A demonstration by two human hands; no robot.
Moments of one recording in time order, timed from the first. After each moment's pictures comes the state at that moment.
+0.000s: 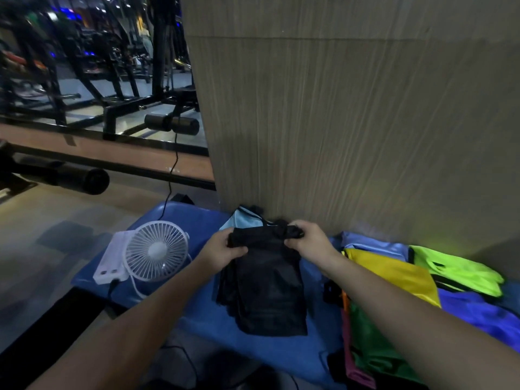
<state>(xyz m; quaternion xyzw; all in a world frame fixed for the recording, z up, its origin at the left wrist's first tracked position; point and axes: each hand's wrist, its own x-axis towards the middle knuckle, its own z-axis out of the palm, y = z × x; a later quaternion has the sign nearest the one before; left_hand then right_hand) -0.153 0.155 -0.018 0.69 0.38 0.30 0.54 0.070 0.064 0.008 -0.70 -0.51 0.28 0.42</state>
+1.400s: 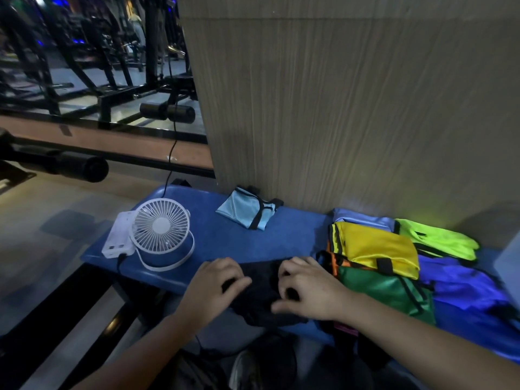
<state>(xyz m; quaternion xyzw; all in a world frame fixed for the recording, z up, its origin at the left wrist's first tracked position) -0.209 0.040 -0.058 0.89 0.28 0.31 0.17 0.032 -0.062 -0.023 -0.59 -0.80 0.07 0.06</state>
